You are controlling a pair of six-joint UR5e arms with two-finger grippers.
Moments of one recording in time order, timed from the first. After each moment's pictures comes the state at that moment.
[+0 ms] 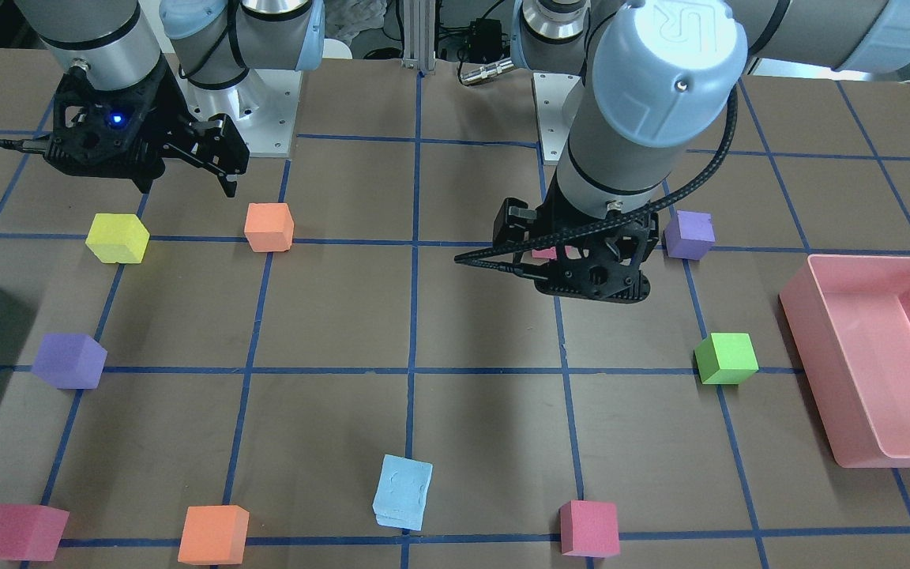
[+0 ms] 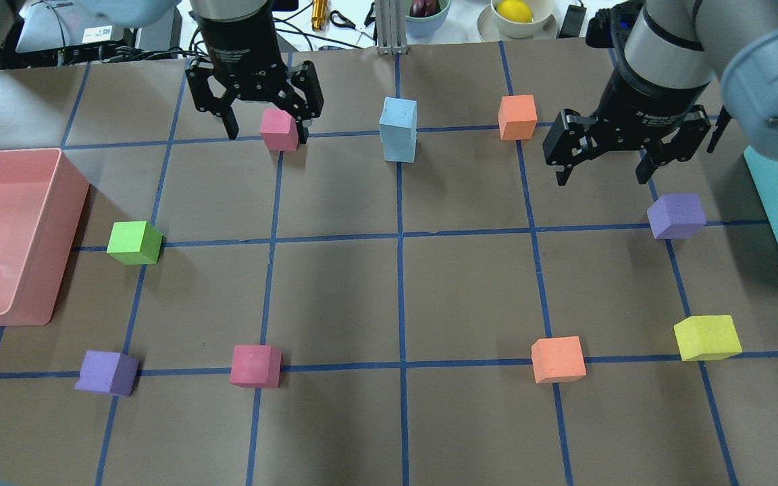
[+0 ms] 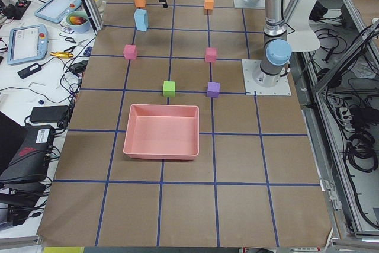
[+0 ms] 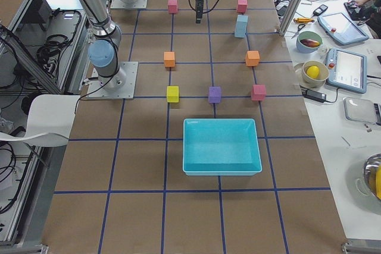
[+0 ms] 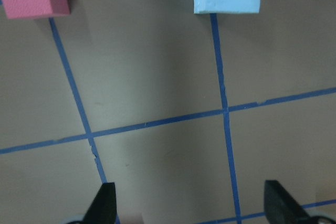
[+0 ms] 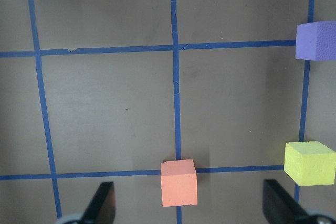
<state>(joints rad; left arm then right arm) -1.71 -1.86 -1.26 -1.76 1.59 -0.04 1.57 -1.61 1.63 -1.55 -1.57 0.02</state>
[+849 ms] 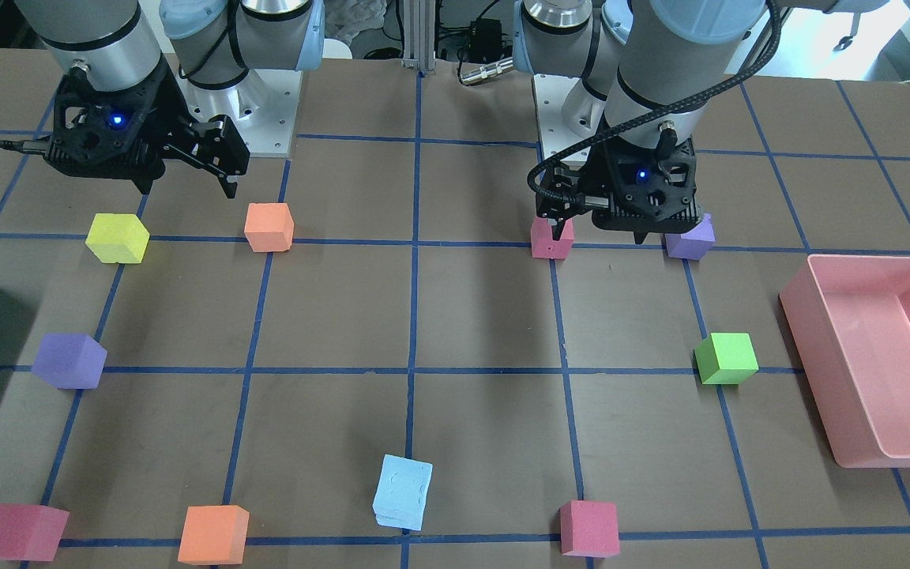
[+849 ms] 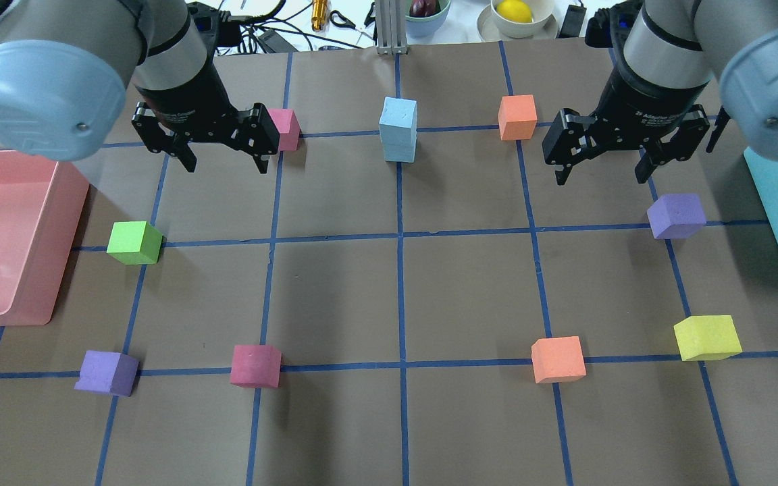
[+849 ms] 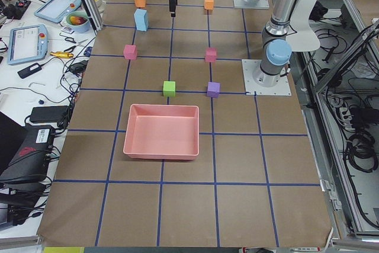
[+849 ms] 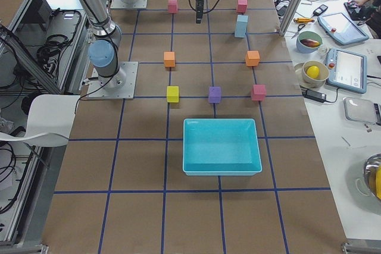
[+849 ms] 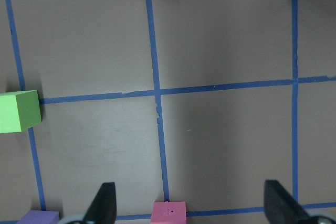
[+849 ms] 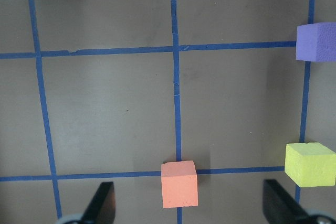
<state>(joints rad) -1.65 -1.64 -1.56 -1.53 1.60 -0.03 1.57 -1.61 1.63 -1.56 -1.57 0.03</state>
